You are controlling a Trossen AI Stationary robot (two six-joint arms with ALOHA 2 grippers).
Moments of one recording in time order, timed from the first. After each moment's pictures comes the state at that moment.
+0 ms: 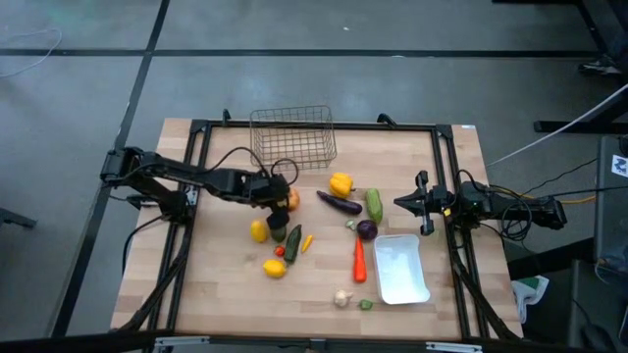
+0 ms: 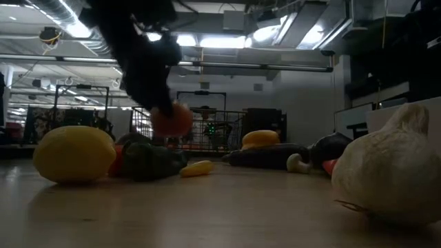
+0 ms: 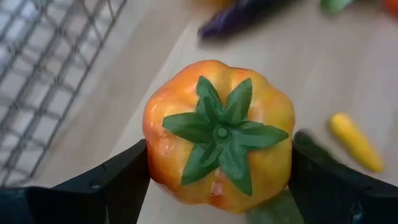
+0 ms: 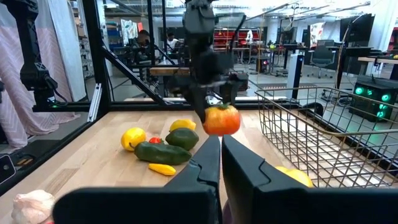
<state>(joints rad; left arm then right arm) 0.02 1.44 0.88 -0.44 -0.25 -0.41 0.00 0.00 0.01 0.05 -0.02 -0.01</state>
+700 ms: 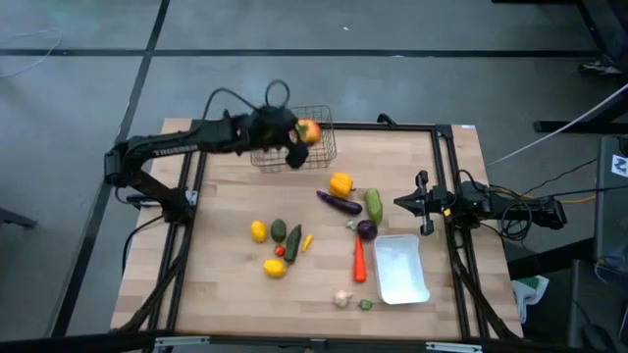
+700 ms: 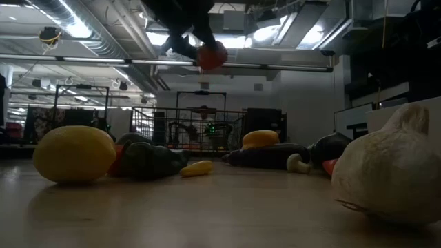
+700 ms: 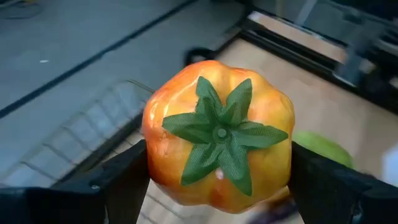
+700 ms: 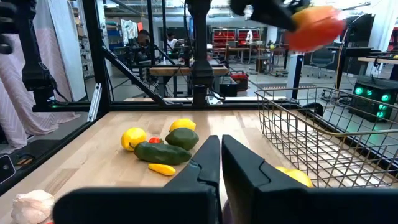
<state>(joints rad) 0.35 1.46 1.31 -0.46 -0.25 -0.25 0.00 0.00 0.01 0.05 -0.02 -0.01</state>
